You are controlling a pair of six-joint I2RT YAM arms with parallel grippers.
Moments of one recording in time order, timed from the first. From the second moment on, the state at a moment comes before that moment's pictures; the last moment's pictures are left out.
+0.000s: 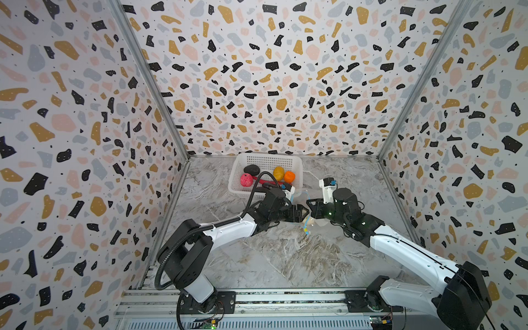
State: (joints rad) left arm -0.76 1.60 0.96 0.09 0.30 -0.60; right arm 0.64 1.17 0.80 -0.12 -0.09 0.54
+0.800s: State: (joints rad) left arm -0.43 2.00 1.67 -0.47 -0.13 -0.38; right arm 0.64 1.26 0.87 -0.16 -0.06 0.52
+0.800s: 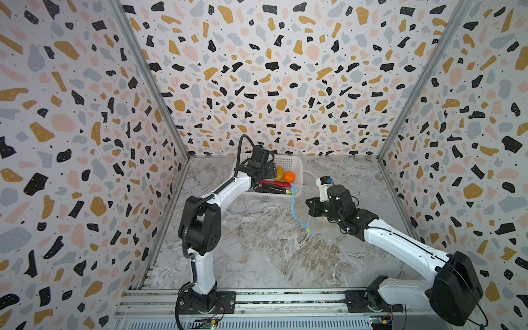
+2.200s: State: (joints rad) left arm -0.28 2.37 2.01 -0.71 -0.22 -0.32; right arm 0.64 1.32 0.89 -0.14 -0.08 0.48
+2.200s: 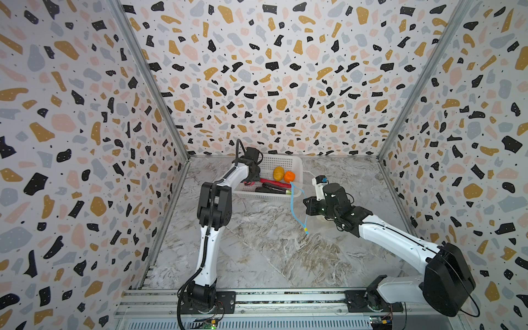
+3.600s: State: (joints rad) left arm -0.55 1.45 0.89 0.10 0.36 -0.49; right arm 0.64 1.32 0.89 -0.13 -0.09 0.53
